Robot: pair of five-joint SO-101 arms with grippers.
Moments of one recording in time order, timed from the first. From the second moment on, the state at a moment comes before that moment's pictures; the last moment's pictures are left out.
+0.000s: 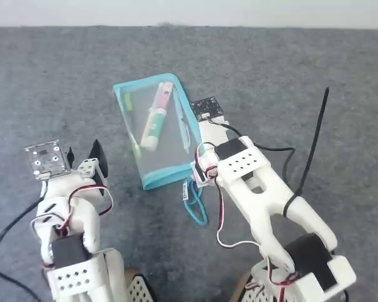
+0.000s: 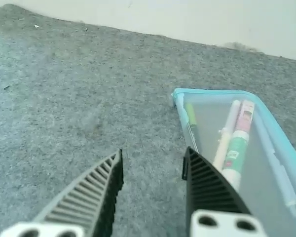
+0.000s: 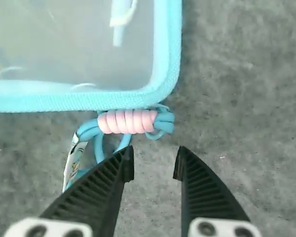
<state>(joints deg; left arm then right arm) -21.5 -87.3 78.2 50.9 7.1 -31.9 -8.3 33.8 58.7 -10.1</state>
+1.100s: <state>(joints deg) -21.5 -87.3 78.2 49.4 7.1 -31.9 -8.3 33.8 57.3 -10.2</state>
